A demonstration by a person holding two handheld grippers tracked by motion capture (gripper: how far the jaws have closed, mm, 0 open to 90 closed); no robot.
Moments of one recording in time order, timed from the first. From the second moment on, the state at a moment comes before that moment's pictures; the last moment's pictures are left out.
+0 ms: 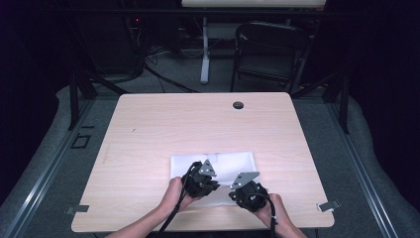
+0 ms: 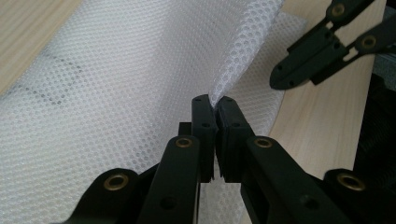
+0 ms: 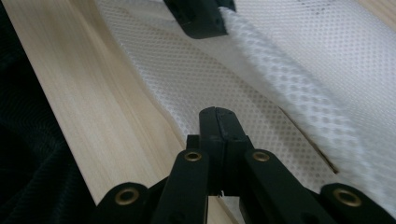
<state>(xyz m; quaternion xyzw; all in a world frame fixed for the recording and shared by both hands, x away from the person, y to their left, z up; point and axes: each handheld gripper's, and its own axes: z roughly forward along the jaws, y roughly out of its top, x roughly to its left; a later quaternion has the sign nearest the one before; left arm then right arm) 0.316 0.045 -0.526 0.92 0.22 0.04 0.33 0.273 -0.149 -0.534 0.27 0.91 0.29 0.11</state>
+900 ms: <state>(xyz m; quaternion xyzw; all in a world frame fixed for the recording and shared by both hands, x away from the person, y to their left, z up) 0.338 0.049 -0.504 0.91 0.23 0.04 0.35 0.285 -0.145 -0.559 0.26 0.93 0.24 0.08</state>
